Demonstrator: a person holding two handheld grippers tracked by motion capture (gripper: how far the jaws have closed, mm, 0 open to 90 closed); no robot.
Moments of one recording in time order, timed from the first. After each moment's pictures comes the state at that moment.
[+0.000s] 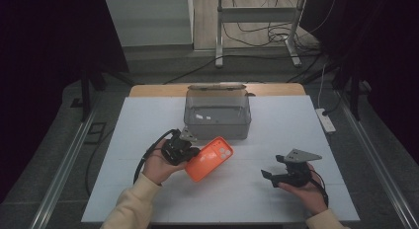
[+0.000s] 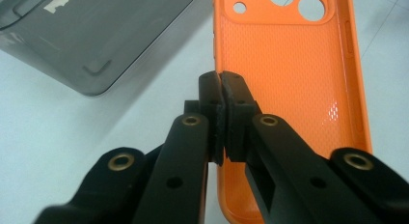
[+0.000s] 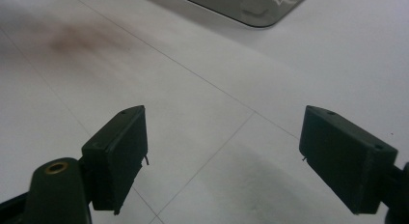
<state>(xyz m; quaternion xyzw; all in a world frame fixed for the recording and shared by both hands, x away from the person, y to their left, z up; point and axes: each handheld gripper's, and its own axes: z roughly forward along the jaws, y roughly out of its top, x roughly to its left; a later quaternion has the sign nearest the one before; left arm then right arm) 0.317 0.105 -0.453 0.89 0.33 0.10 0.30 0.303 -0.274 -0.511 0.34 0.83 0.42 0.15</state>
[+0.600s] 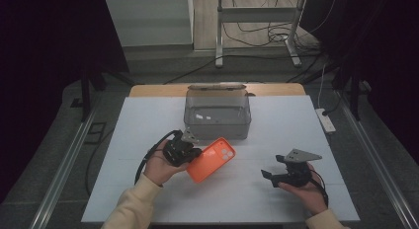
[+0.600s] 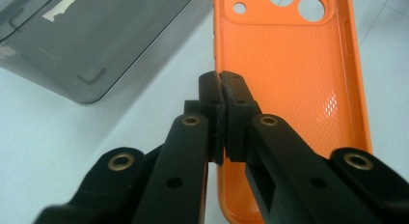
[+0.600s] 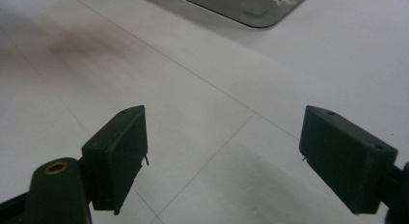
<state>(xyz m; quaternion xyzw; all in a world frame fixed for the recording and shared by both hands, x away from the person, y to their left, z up) 0.313 0.100 -0.451 0.89 0.32 0.11 0.31 0.303 -0.274 -0.511 0.34 0.82 0.42 0.15</state>
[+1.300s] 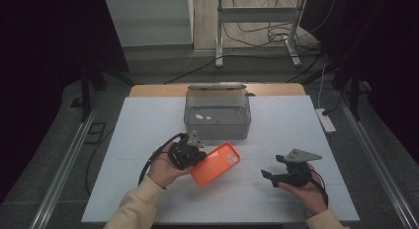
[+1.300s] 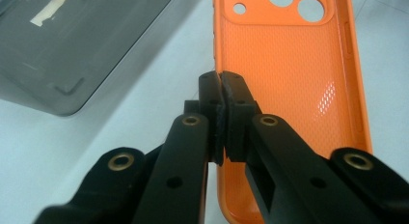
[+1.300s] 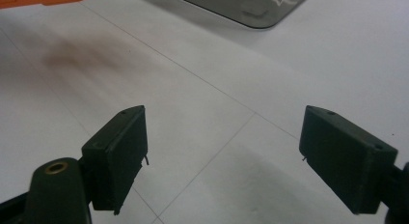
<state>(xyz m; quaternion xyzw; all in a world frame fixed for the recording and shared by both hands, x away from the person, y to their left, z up) 0.308 0.085 -0.453 0.90 0.29 0.11 0.30 0.303 -0.275 -0.511 0.34 0.82 0.43 0.15</state>
